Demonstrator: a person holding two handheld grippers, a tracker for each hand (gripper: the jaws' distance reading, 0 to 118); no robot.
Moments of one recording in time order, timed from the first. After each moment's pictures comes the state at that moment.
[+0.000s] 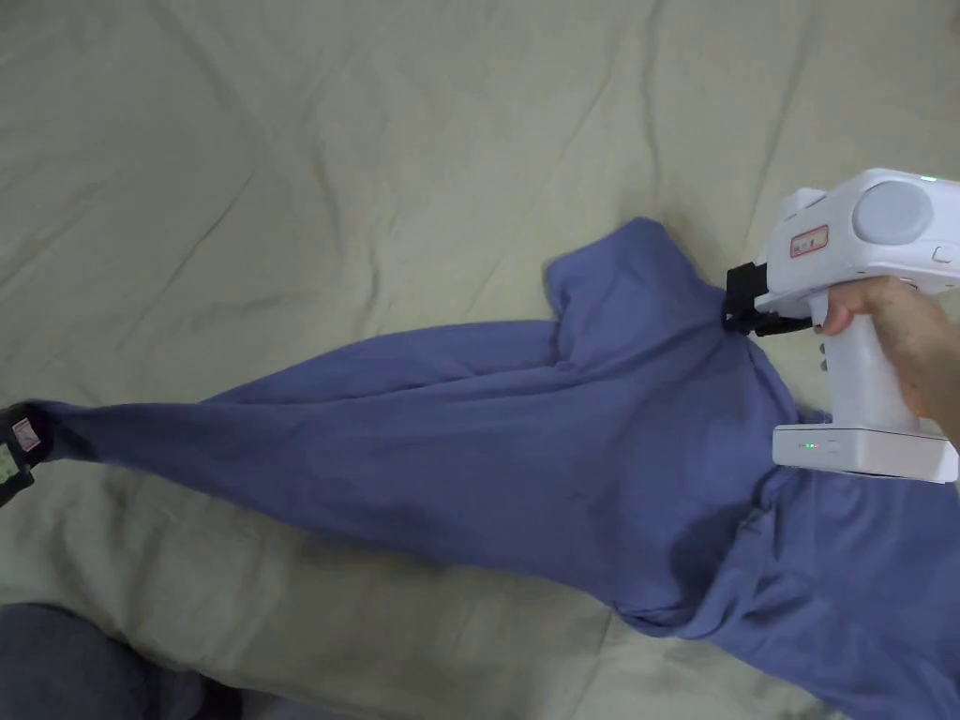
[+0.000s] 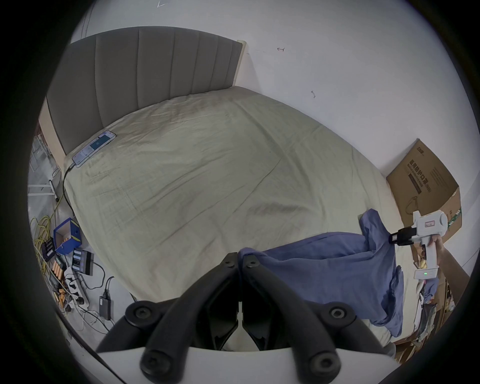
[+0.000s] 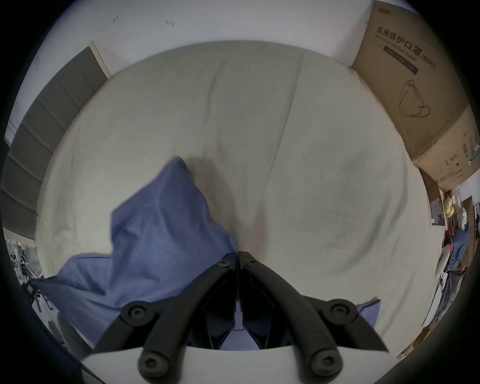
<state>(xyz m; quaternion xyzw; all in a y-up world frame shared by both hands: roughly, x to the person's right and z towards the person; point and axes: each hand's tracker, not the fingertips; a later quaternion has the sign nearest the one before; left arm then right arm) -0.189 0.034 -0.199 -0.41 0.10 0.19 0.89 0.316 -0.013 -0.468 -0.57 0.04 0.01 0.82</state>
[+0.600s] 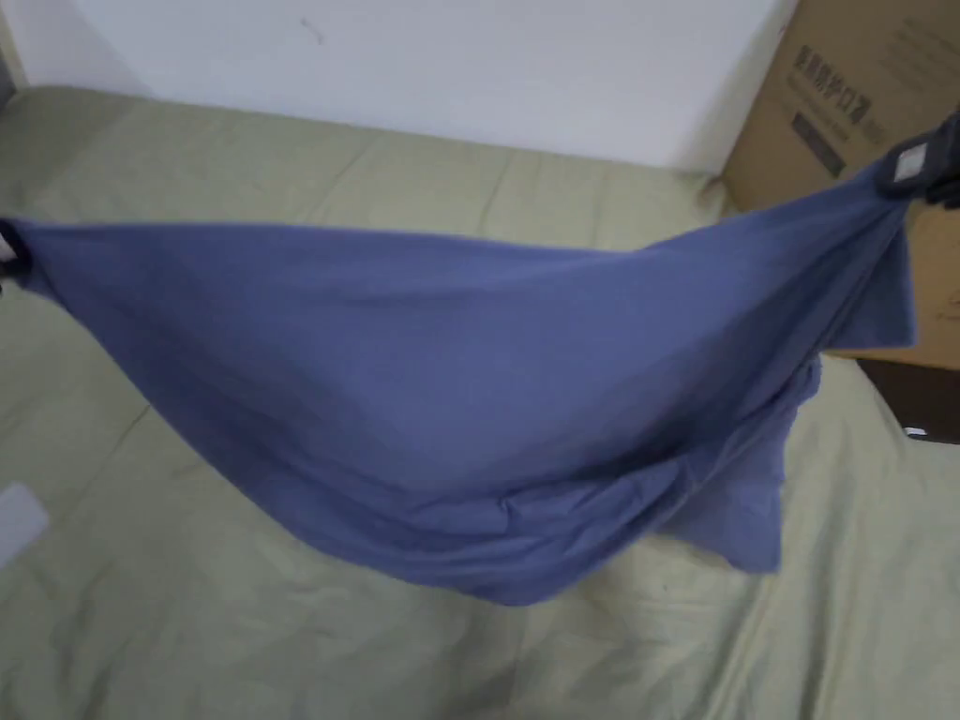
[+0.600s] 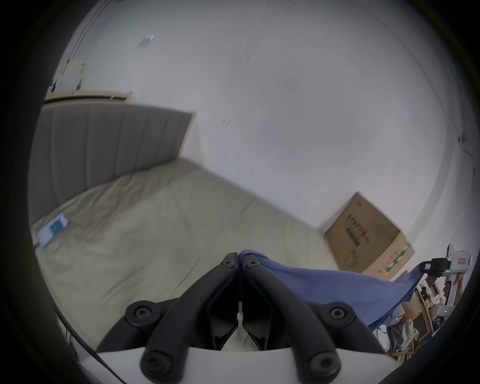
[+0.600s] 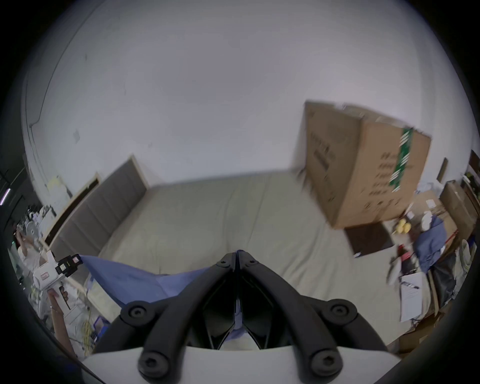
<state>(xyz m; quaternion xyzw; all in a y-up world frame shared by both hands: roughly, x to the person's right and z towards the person) -0.180 0.214 -0.251 -0.19 -0.03 0.23 0.95 0.432 0.346 -0.243 -0.29 0.03 -0.07 0.95</state>
